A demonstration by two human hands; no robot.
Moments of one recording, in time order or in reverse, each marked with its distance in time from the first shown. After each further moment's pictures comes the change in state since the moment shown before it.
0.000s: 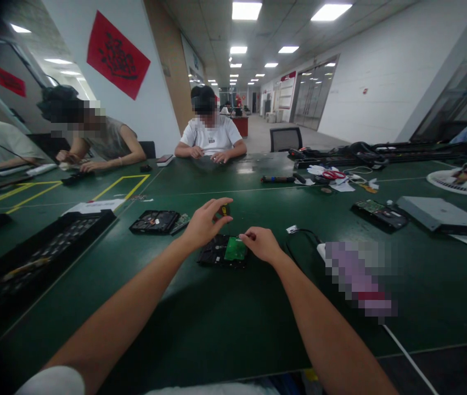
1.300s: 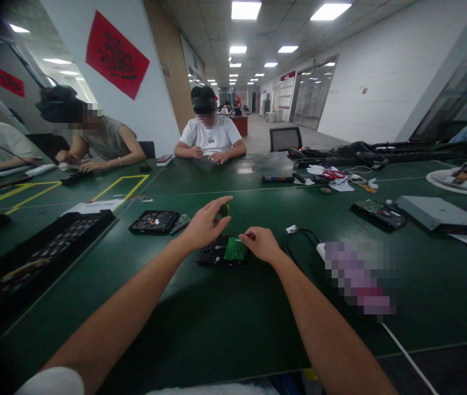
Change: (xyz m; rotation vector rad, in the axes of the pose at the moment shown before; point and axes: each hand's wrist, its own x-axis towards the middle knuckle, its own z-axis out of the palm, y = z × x) left_hand 0.000 0.006 -0.005 -0.047 -0.084 -0.030; right_hand -0.001 -0.004 -0.003 0.001 -0.006 0.015
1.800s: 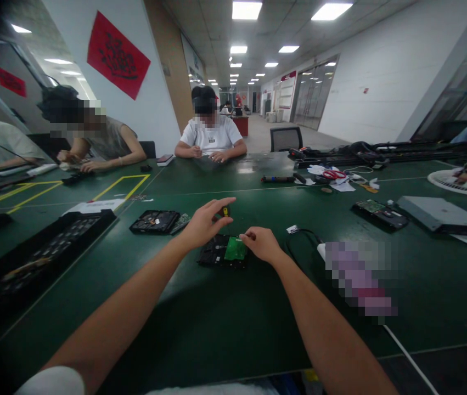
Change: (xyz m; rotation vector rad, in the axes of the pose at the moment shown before) left_hand 0.003 -0.001 -0.004 -0.045 -0.016 0.044; right_hand 0.002 0.003 0.002 -0.019 0.013 -0.012
